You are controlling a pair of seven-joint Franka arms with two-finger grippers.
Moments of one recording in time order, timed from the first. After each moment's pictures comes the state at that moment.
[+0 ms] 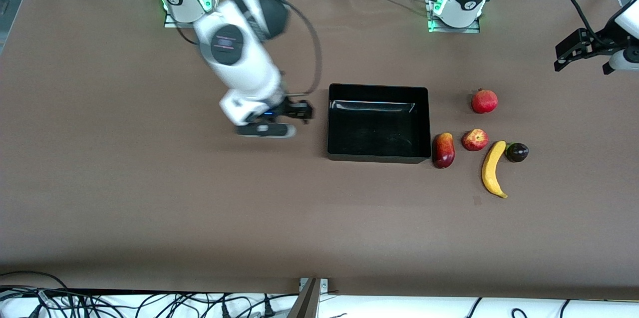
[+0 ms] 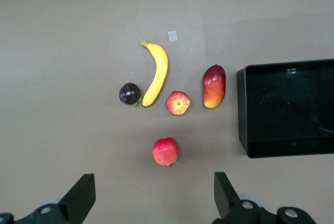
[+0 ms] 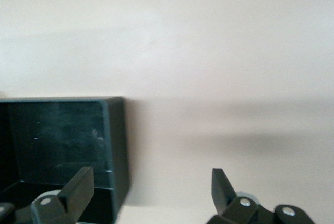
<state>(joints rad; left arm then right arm) 0.06 -0.09 -0.06 -1.66 0.03 1.57 0.09 0.56 0.41 -0.03 -1.46 0.15 1.95 0.56</state>
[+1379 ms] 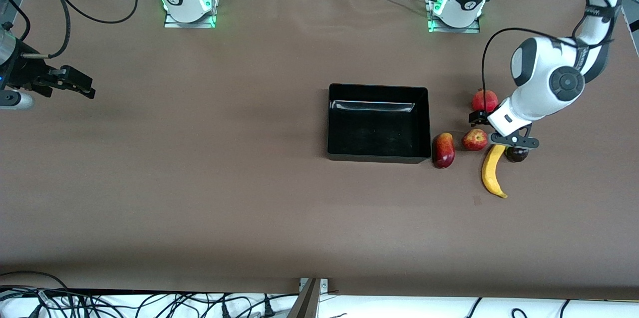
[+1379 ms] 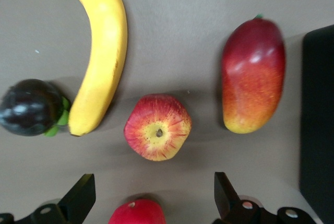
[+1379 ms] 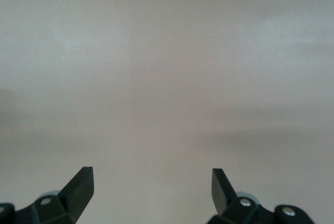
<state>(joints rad) 0.03 0.22 -0.05 -2.21 0.04 2.32 0.09 -0.02 0.03 0.03 -1.63 -0.02 1.66 0.03</state>
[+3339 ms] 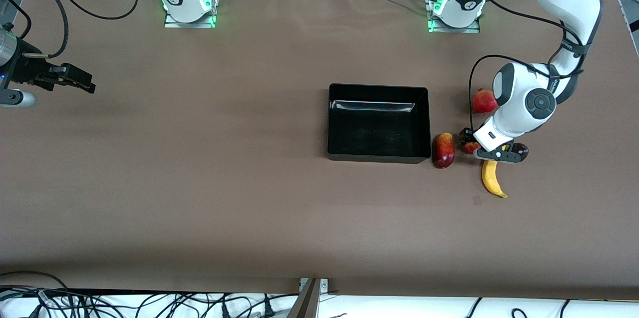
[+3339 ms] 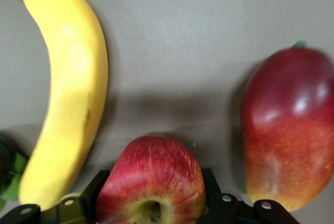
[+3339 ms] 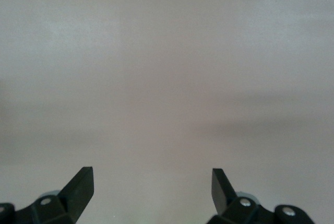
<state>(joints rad) 0.02 0.39 -0.04 -2.18 0.04 2.55 0.10 -0.02 0.03 0.00 -1.66 -0.01 1.62 0.03</state>
